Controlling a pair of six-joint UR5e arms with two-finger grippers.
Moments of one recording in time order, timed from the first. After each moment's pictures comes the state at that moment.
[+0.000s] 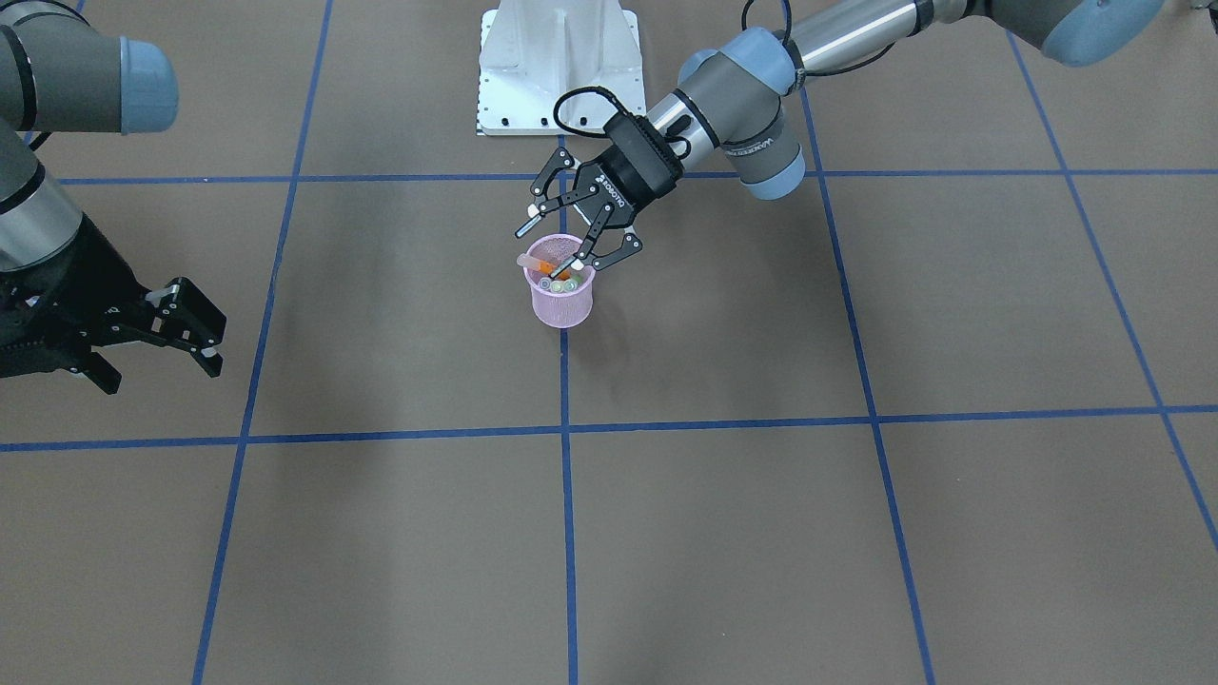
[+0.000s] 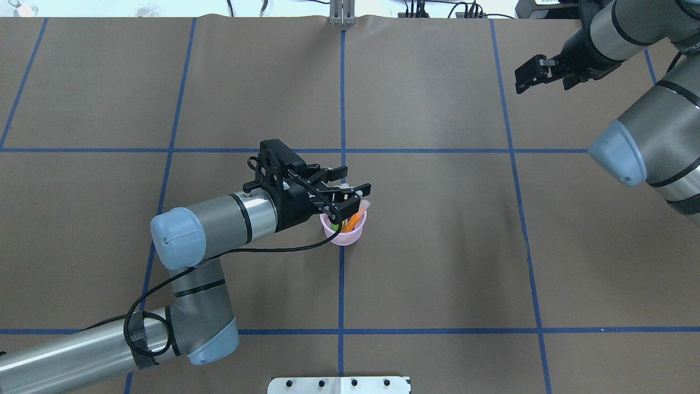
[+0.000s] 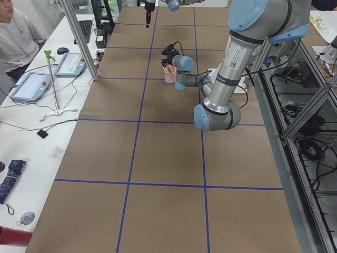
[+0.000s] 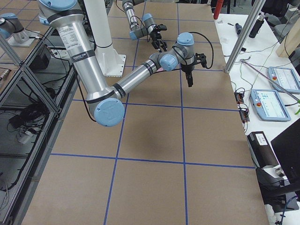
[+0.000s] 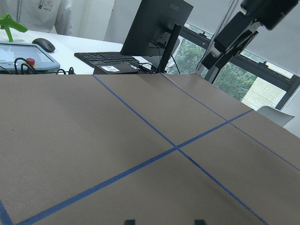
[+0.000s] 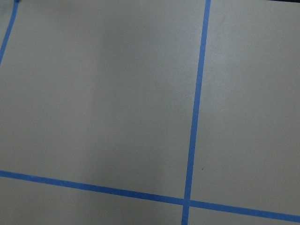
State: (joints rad) left arm -0.40 -2.15 -1.49 -2.91 -1.46 -0.78; right arm 1.05 -1.17 1.81 -1.48 2.10 0.72
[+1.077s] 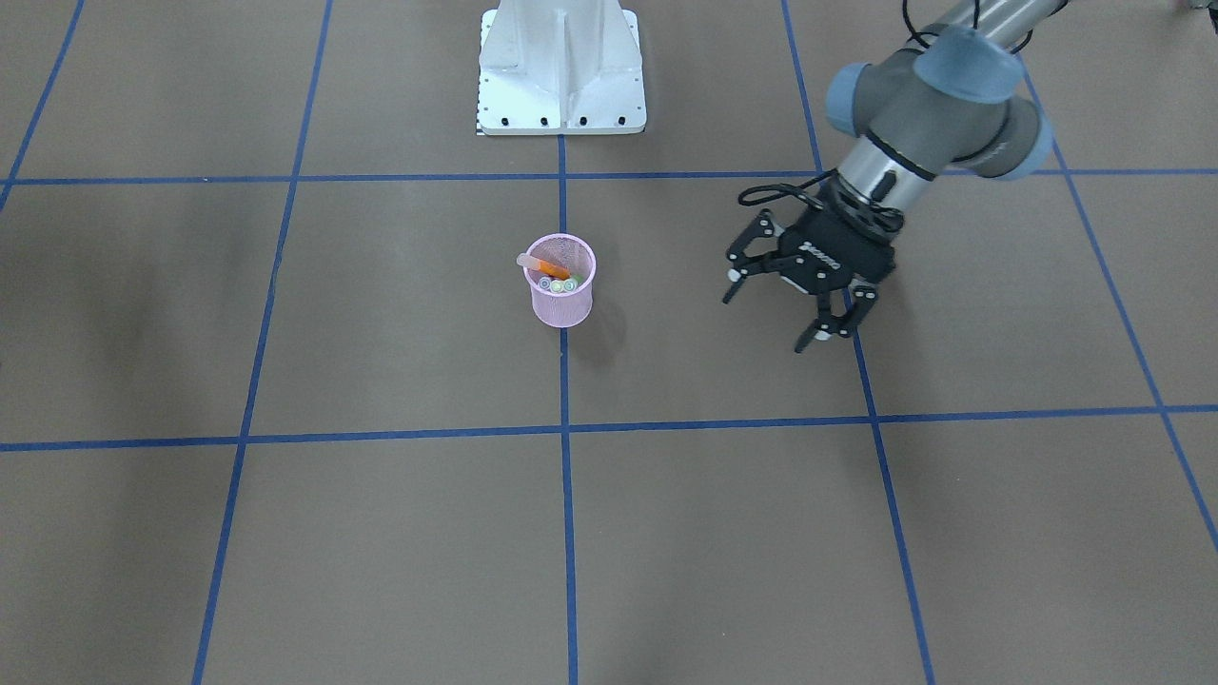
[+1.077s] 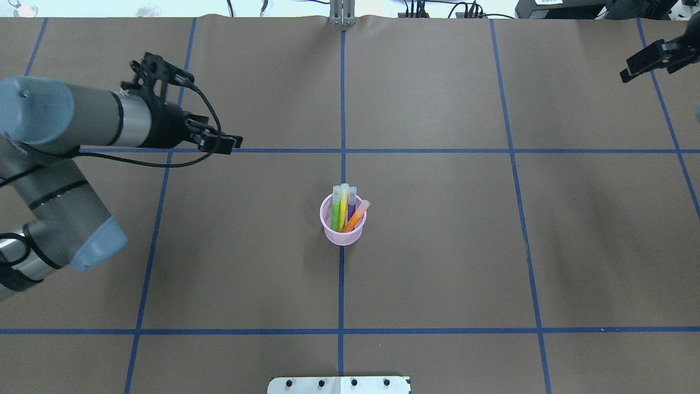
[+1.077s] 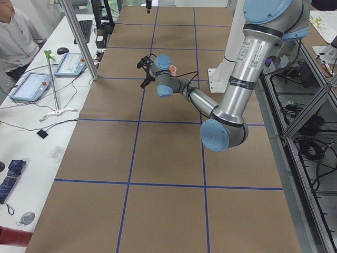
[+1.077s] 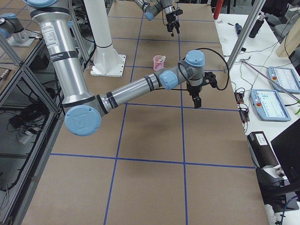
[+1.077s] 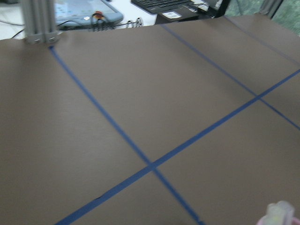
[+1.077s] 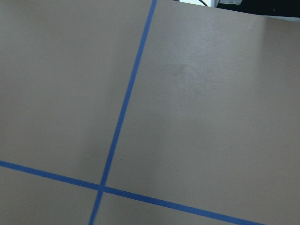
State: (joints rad) left arm -0.84 -1.89 -1.75 -2.30 -1.98 -0.63; right arm 1.33 -1.34 1.73 -1.49 2.28 0.26
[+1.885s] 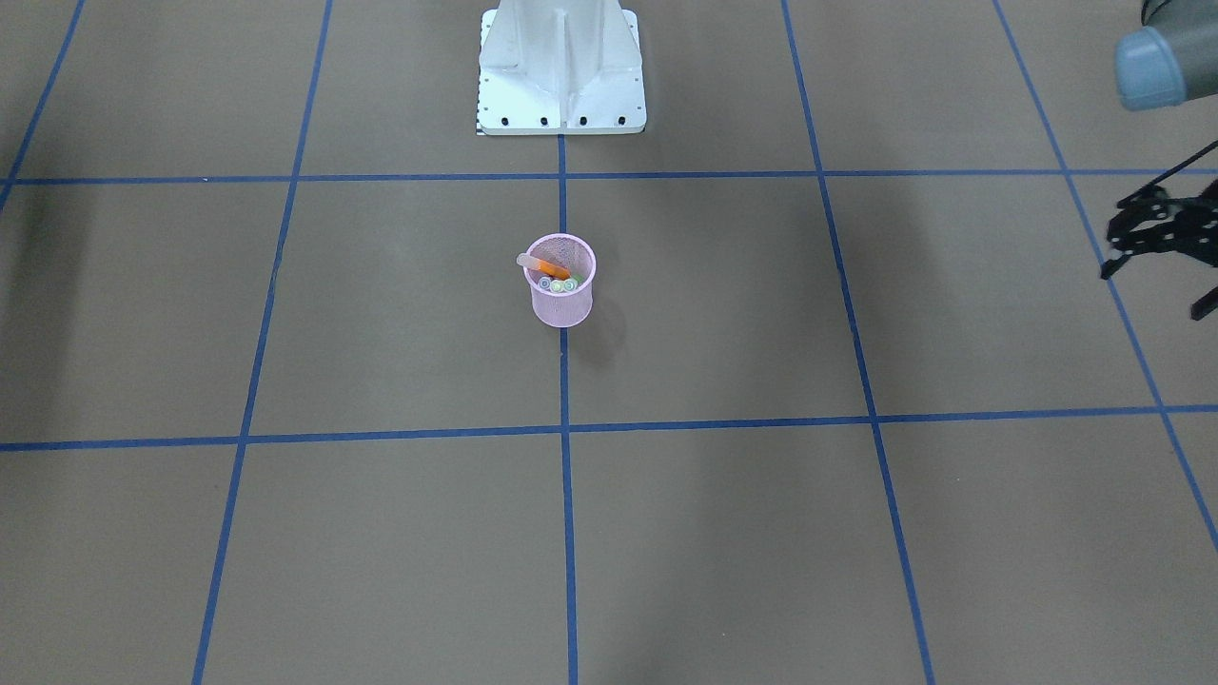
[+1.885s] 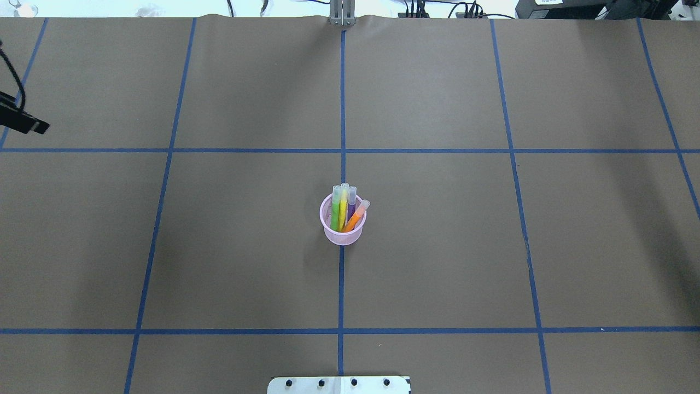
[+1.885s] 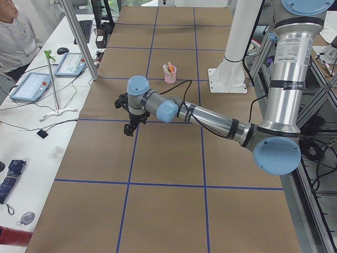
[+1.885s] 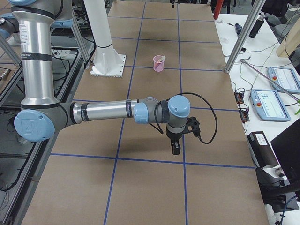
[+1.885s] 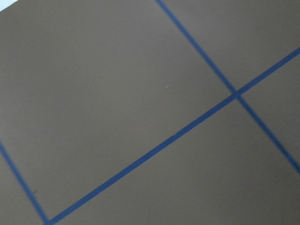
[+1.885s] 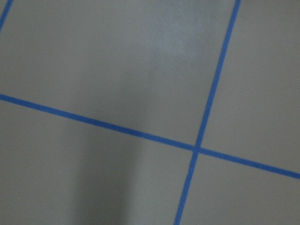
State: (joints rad) left arm -1.38 -1.63 -1.81 -1.68 -2.32 0.16; right arm 1.56 -1.58 1.70 -1.68 2.32 -0.14
